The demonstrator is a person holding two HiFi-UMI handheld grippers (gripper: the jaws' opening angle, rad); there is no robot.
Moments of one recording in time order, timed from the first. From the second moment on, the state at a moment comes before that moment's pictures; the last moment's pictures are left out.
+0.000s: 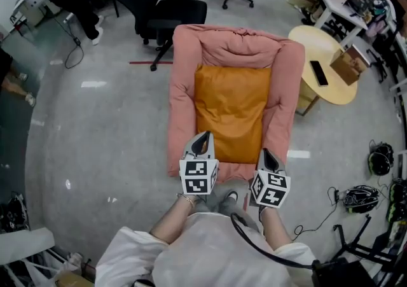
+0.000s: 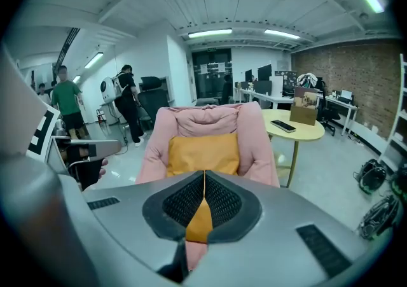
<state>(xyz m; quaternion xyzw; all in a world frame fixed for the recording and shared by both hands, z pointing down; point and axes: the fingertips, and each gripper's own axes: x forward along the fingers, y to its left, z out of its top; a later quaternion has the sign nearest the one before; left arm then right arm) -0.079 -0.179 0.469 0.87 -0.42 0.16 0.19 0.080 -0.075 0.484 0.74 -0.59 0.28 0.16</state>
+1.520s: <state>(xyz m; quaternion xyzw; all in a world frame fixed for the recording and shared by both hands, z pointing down) -0.045 -0.254 0.635 0.80 -0.46 0.26 0.28 0.149 -0.185 0.656 0.68 -0.59 0.40 0.16</state>
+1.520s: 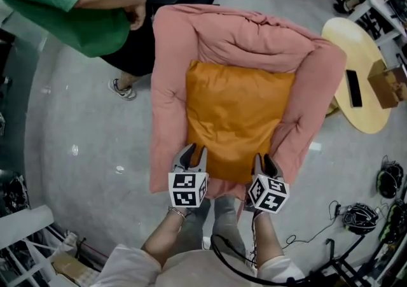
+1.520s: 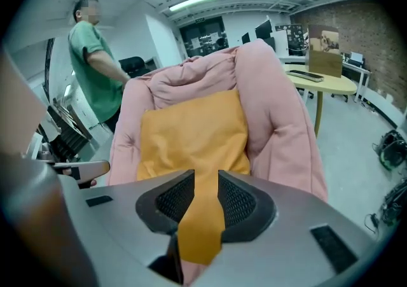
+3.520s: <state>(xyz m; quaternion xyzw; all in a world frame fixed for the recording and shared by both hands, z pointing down) -0.028 -0.271 0.742 0.75 -0.46 0.28 0.38 0.161 -0.220 0.745 0.66 -0.58 0.46 0.14</state>
